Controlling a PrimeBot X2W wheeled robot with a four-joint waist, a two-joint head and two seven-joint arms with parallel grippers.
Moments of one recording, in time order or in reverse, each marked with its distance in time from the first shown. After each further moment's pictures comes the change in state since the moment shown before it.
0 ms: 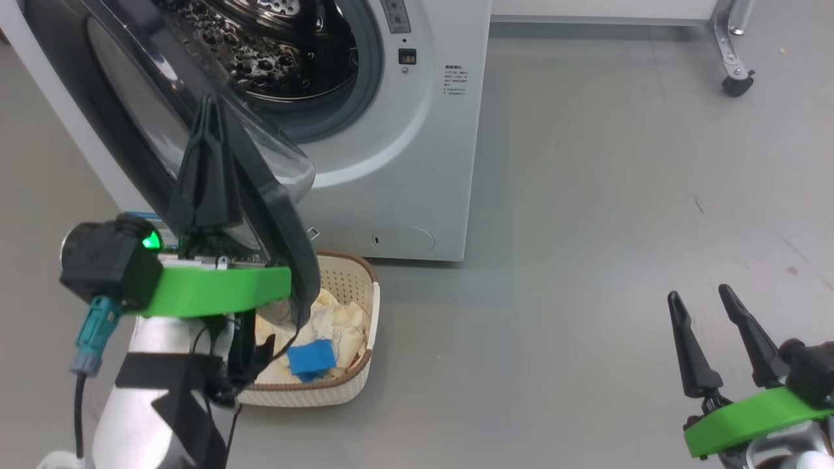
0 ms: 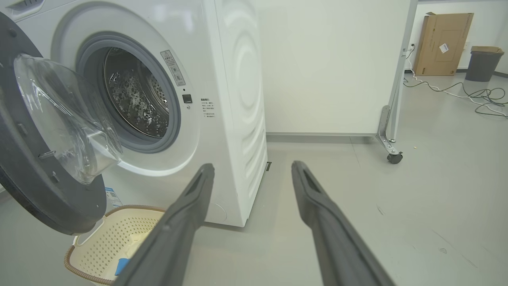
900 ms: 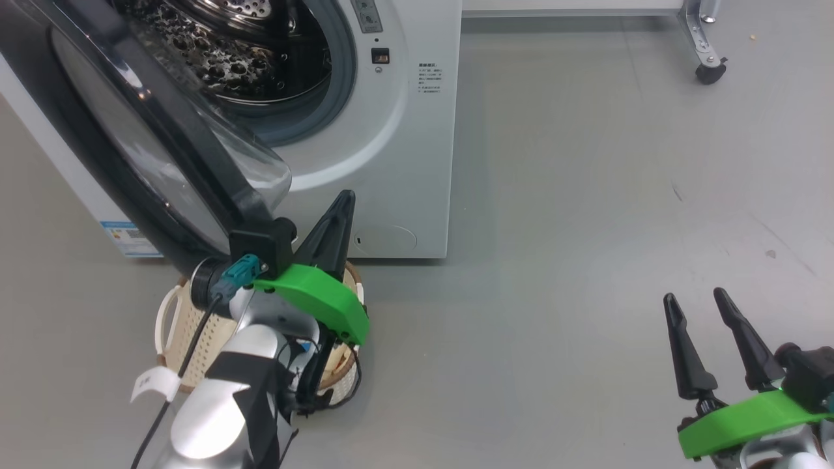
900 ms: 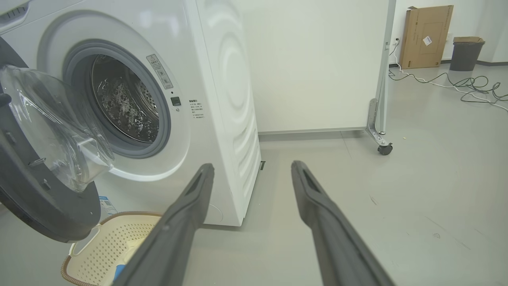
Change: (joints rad) left arm -0.101 -0.004 -0.264 0.313 -0.137 -0.015 0.230; right arm -0.005 0.012 0.014 0.032 0.025 0.000 -0.034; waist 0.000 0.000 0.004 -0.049
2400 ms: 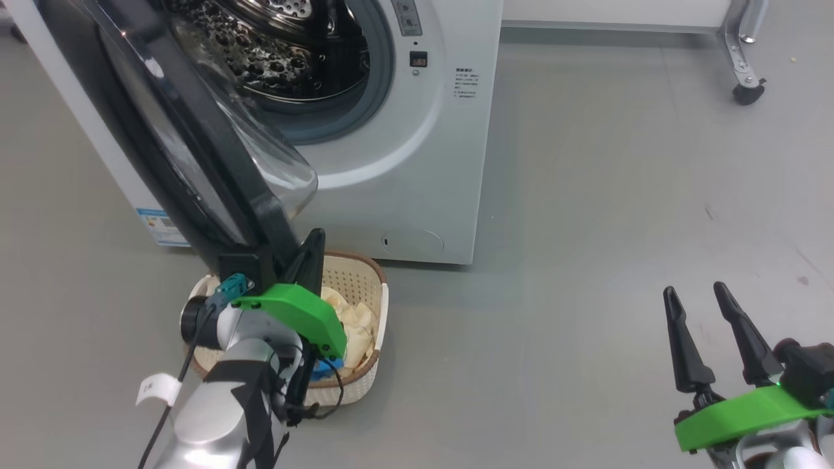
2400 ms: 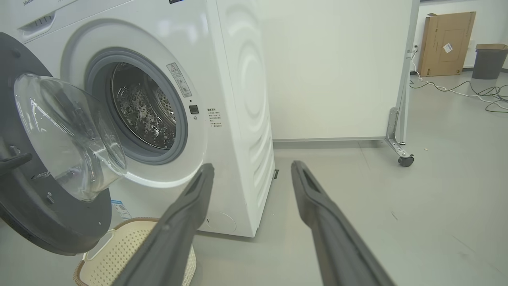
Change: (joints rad) left arm -0.055 -0.017 0.005 0.352 -0.069 0.040 -0.128; right arm -0.018 0.023 -0.009 0.017 -0.011 0.000 -0.016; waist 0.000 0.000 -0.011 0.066
